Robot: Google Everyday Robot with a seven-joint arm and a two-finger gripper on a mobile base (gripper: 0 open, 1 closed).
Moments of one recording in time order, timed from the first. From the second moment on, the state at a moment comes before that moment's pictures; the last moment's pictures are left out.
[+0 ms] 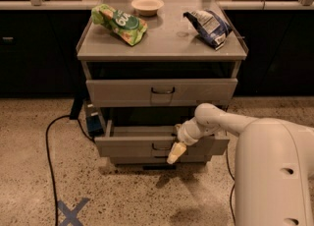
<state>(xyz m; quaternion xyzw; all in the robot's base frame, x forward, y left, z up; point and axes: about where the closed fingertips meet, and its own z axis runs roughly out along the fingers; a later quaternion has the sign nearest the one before) 0.665 -0.078 0.415 -0.60 0.75 0.17 0.22</state>
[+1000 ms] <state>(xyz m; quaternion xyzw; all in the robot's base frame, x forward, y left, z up) 0.636 -0.072 0.407 -0.59 0.75 0.21 0.21</state>
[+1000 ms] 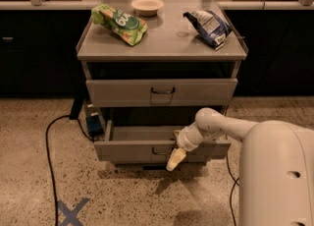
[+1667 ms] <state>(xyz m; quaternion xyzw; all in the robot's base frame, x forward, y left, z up) 0.615 -0.079 0.421 -0.59 0.75 0.18 0.24</state>
